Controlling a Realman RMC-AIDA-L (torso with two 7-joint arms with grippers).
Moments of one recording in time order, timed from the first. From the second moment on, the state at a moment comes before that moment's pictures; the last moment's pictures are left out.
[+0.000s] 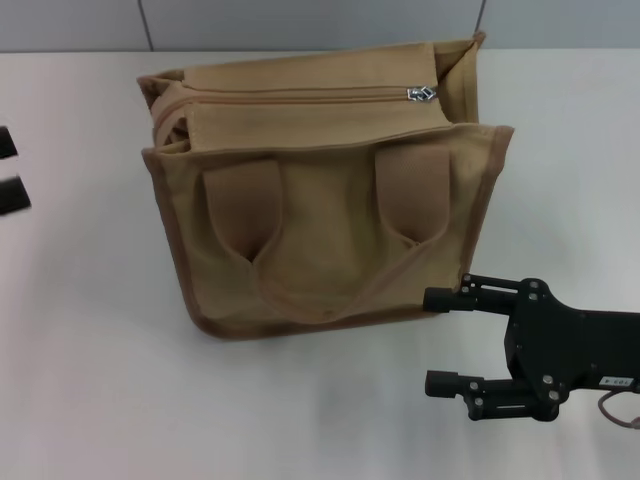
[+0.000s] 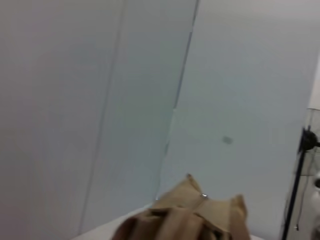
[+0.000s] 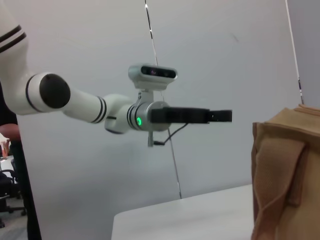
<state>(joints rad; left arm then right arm) -0.32 -1.83 0.53 0.69 1.74 2.01 -1.39 0.41 2.08 -0.75 -0.47 -1.91 -1.89 0.97</state>
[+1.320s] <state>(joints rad) -0.35 -2.03 0.86 0.48 1.87 1.88 -0.98 0.46 2.08 -0.83 -0.37 -1.90 -1.79 0.96</state>
